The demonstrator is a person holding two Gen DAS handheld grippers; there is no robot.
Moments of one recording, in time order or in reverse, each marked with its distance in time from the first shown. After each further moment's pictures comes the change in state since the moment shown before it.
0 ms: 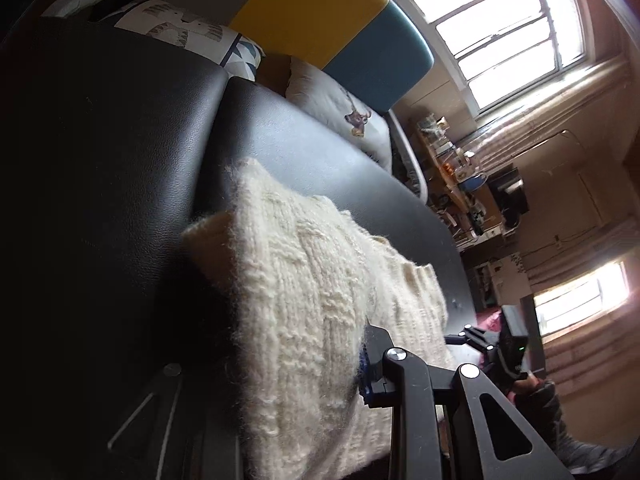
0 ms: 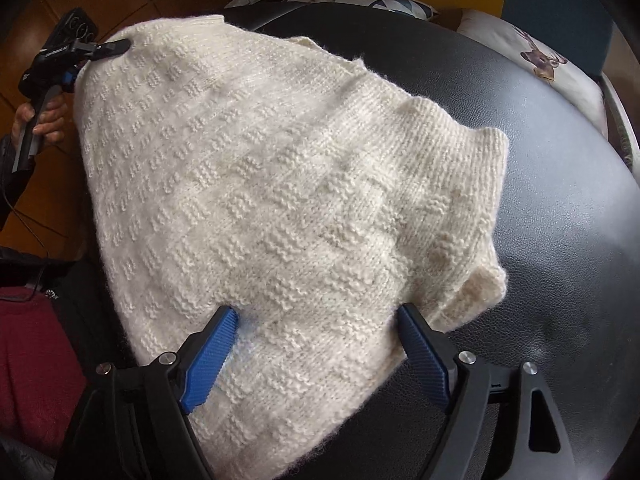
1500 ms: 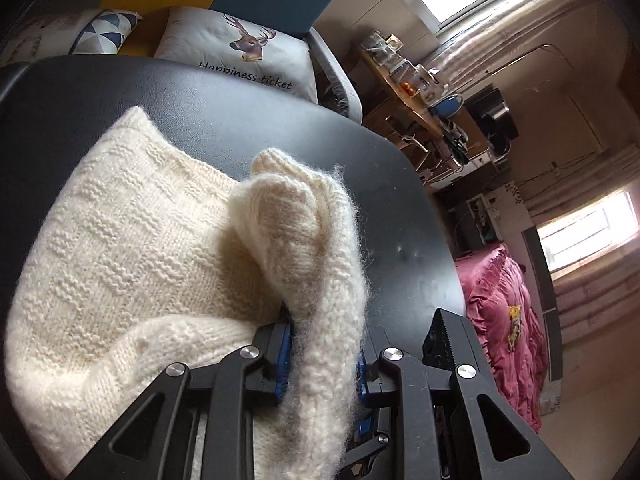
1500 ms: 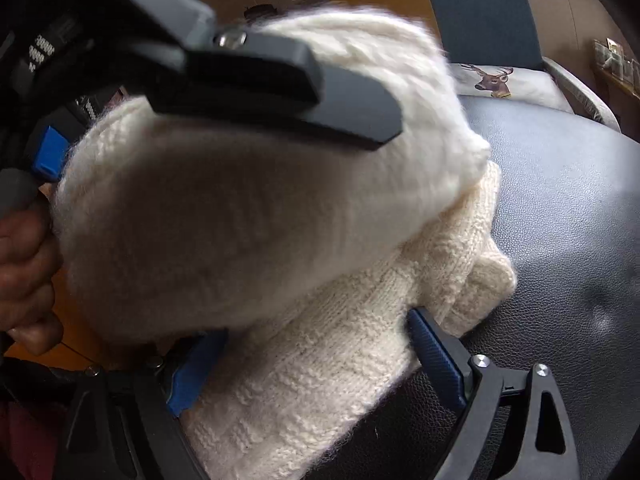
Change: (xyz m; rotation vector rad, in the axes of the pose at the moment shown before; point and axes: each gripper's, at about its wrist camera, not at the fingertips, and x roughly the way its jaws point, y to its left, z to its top) left arm 0.200 -0.233 -0.052 0.174 0.227 0.066; right arm 0.010 0.003 -0.037 0.222 -0.439 0.081
